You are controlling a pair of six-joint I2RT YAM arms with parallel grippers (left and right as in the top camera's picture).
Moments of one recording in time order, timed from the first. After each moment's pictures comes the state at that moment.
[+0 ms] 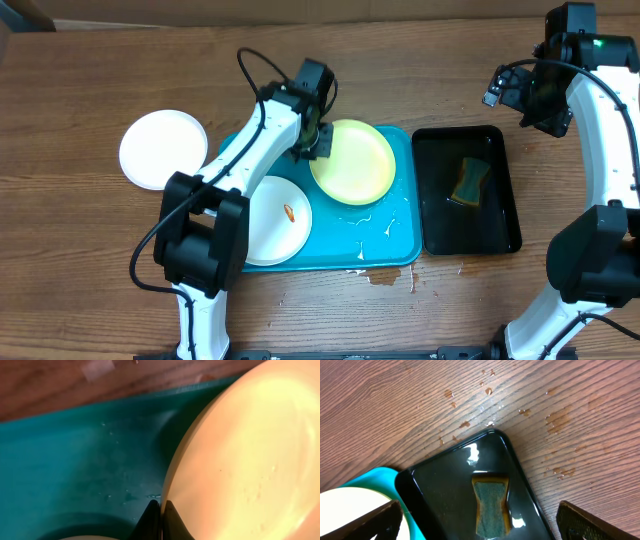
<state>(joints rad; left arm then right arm) -0.41 2.09 1.70 -0.97 0.00 -0.27 -0.11 1.93 1.86 -1.24 -0.06 0.35</state>
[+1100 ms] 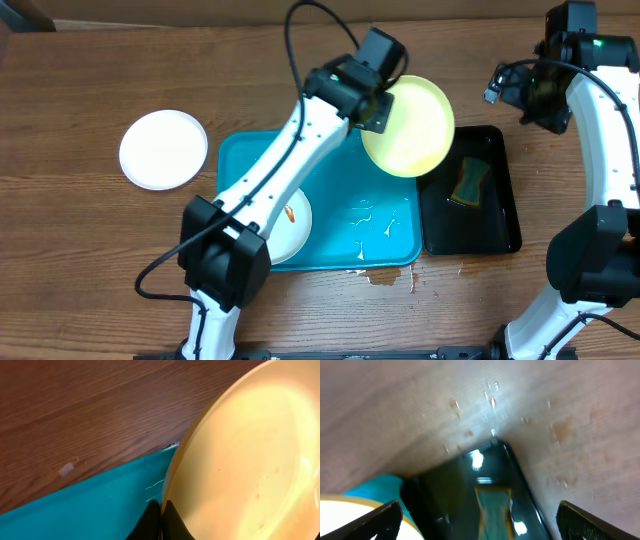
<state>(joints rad) -0.63 2.09 2.00 -0.96 -0.14 -0.25 -0.11 1.93 1.85 -1.18 -0.06 0.35</state>
